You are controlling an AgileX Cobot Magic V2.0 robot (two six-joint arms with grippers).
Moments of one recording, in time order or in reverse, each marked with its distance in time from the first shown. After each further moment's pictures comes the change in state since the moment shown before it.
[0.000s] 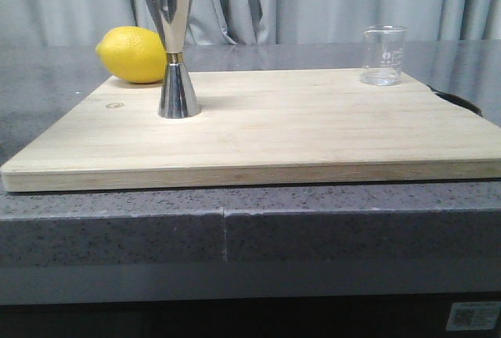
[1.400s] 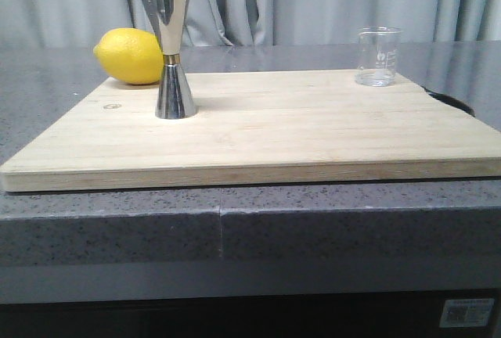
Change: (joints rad) left arm 0.040 -0.907 0.729 -0.086 -0.925 -0.323; right arm 0.000 -0.424 0.223 0.022 0.307 0.000
